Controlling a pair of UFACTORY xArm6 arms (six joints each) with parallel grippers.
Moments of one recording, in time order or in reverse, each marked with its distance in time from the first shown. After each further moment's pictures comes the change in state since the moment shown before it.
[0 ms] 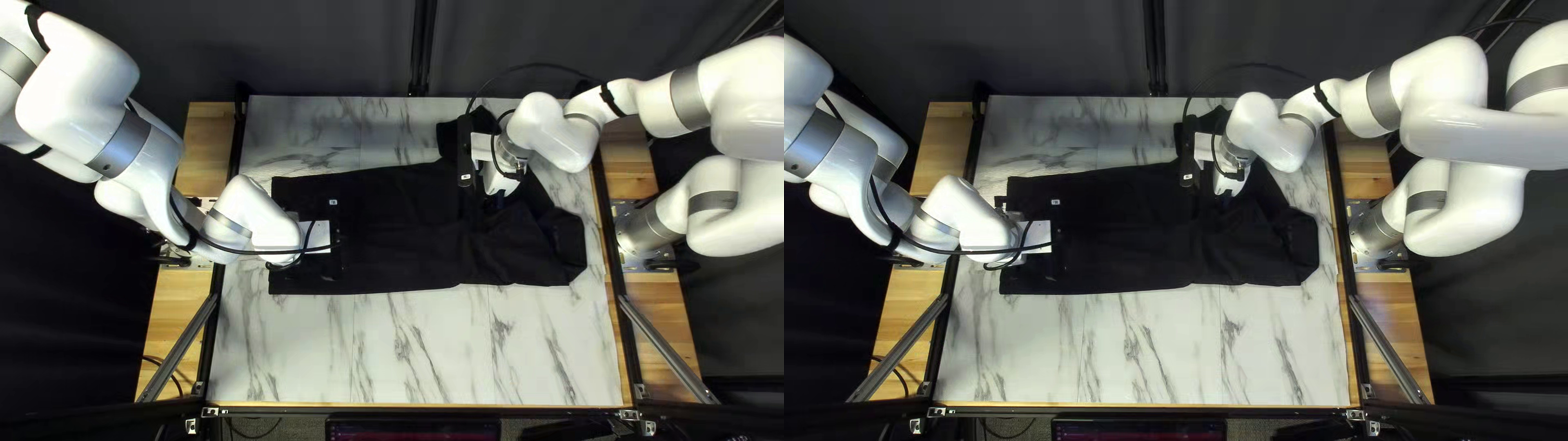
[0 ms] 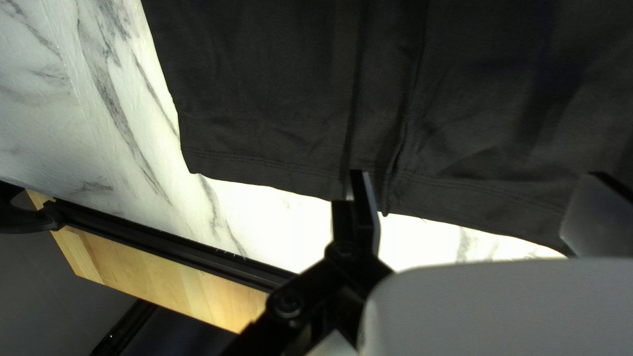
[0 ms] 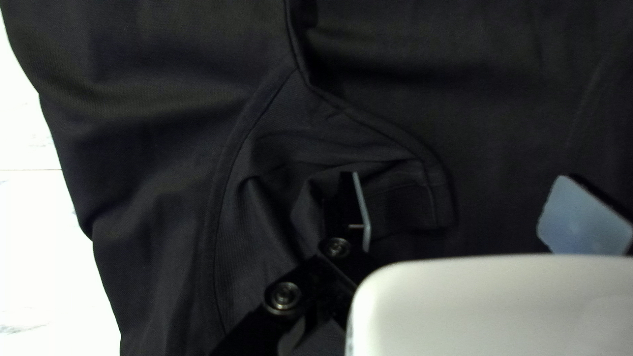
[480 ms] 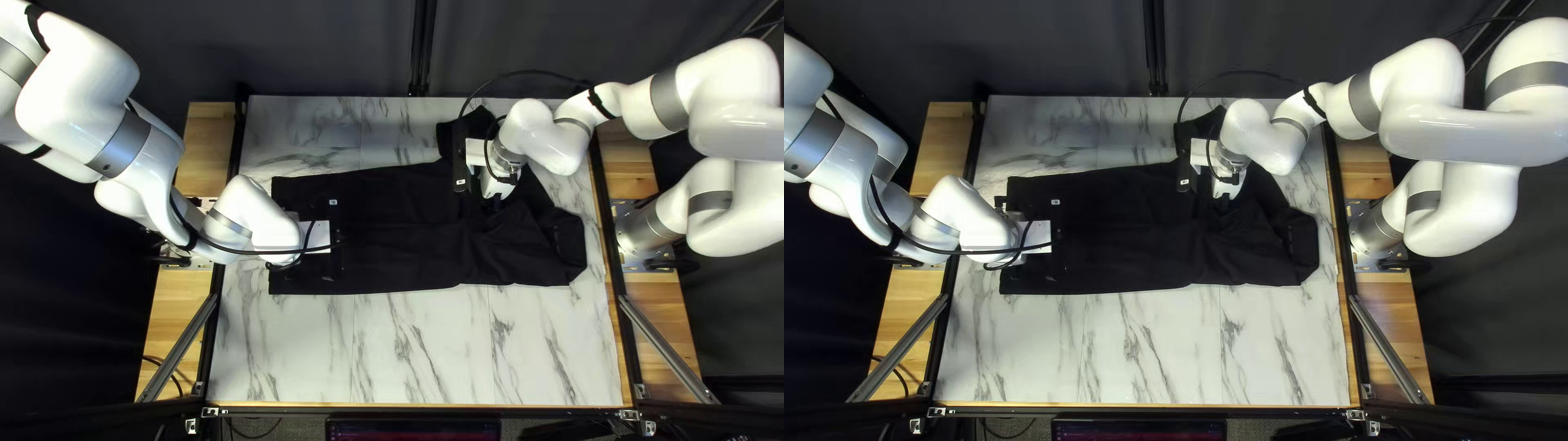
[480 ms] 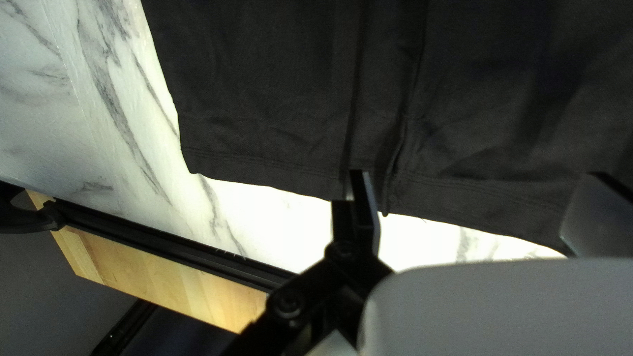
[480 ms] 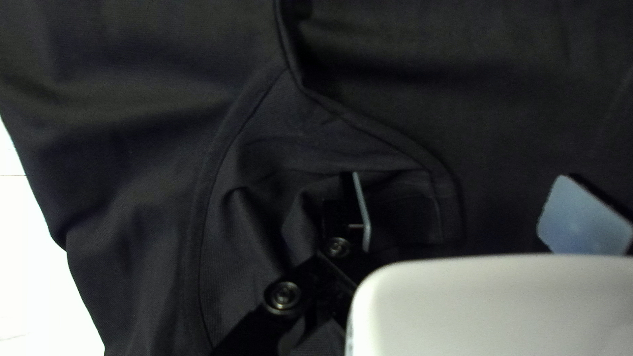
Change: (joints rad) left arm 0.000 0.000 0.000 0.000 0.000 0.000; right arm -0.001 0.087 -0.054 -0.025 0.025 0.031
